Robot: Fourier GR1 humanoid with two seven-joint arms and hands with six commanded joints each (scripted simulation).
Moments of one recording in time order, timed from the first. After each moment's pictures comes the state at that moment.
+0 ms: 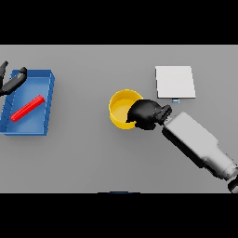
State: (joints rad) left arm -0.57 0.92 -0.63 -1.16 0.48 0.30 0.34; right arm -0.68 -0.36 0.72 -1.17 0.90 0.46 -0.21
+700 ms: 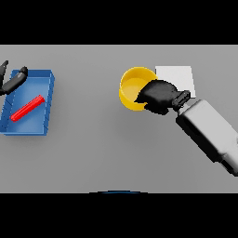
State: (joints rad) left arm -0.57 0.92 -0.63 -1.17 0.48 0.30 0.34; right arm -0.70 -0.47 0.58 -1.35 0.81 0.54 -0.11
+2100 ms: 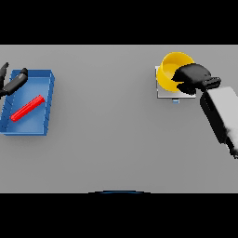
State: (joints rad) left arm -0.56 0.94 -0.64 -1.21 0.48 0.32 0.41; right arm -0.83 -0.46 0.38 -0.71 0.87 0.26 -0.20
